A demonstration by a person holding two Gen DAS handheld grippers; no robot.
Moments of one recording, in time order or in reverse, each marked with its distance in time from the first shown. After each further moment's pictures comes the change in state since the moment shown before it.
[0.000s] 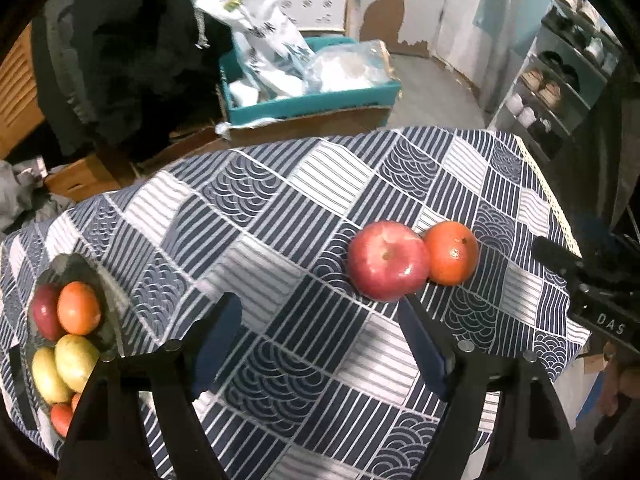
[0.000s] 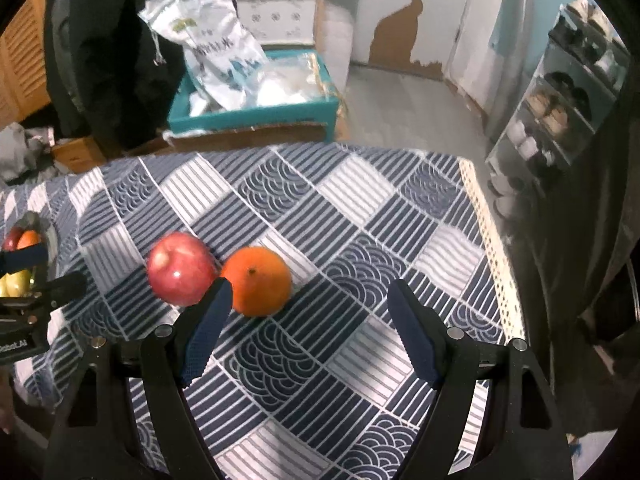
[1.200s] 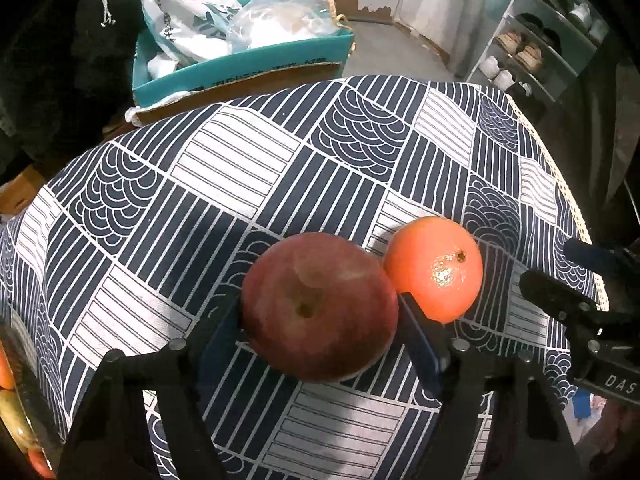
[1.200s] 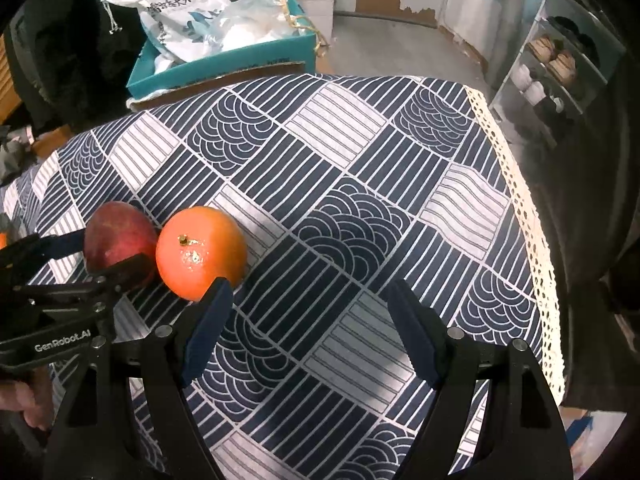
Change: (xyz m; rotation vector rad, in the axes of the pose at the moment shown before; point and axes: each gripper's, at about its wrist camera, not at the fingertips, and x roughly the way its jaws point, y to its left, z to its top) left arm 0.098 -0.051 0.020 0.083 0.084 -0.108; right arm 0.062 -0.032 -0.015 0.078 0.149 0.016
